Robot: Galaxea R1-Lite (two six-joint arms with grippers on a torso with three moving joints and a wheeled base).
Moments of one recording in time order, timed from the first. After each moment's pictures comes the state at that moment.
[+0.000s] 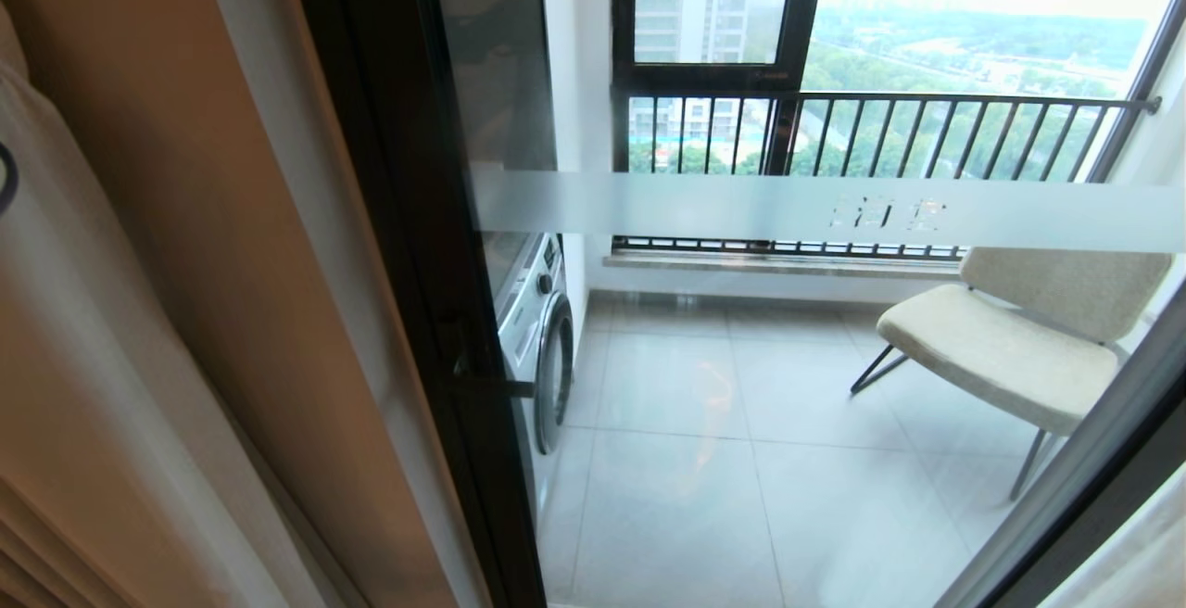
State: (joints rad) left arm 0.36 1.29 -0.94 -0.52 -0.21 -0.13; right arm 0.00 0.00 0.00 -0.01 -0.04 0.04
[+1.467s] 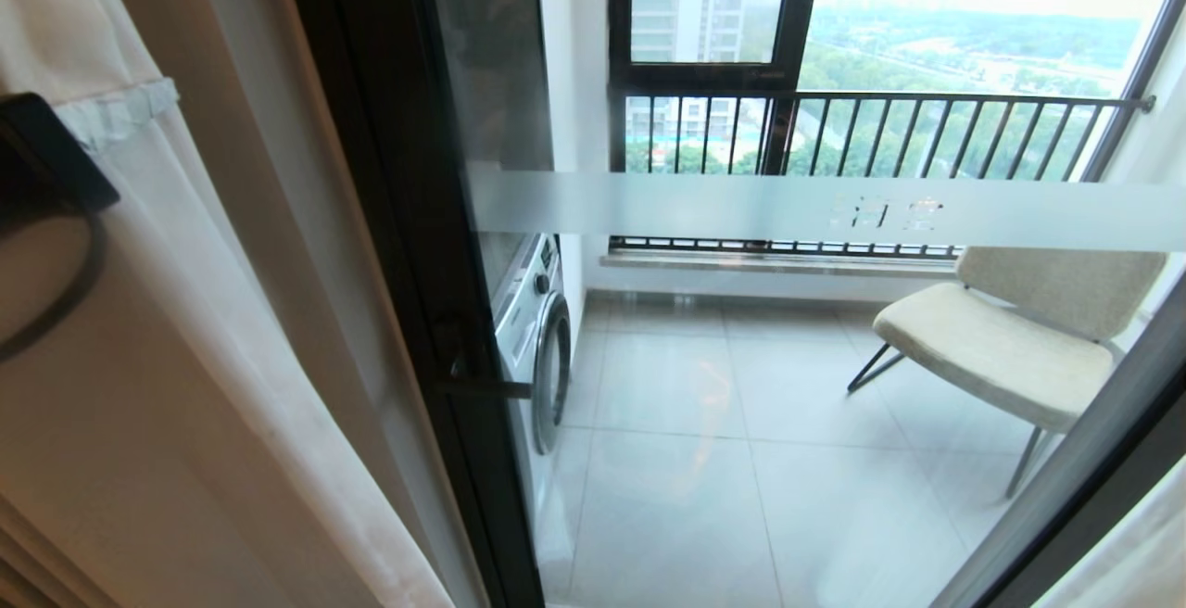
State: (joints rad) left arm -0.05 1.15 -0.81 -0.51 -0.21 -0.13; right arm 0.00 0.00 0.00 -0.01 -0.04 0.04
